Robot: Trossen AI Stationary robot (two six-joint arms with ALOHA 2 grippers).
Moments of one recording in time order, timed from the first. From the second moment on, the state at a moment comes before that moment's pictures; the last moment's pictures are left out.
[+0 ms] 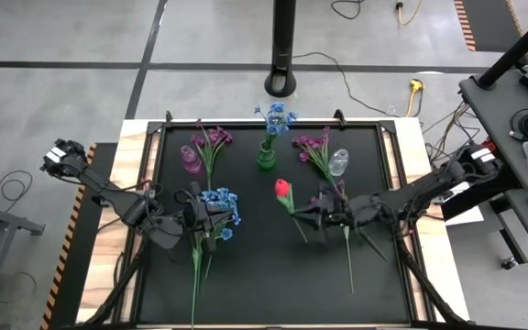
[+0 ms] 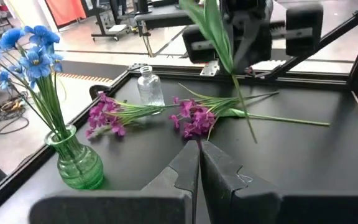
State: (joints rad) left arm -0.59 1.15 0.87 -0.17 -0.88 -0.30; right arm 0.33 1.29 0.61 0.59 0.40 0.21
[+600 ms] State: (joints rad) left arm -0.59 1.37 0.88 0.15 -0.84 -0.16; right arm 0.28 1.29 0.59 0.92 0.33 -0.03
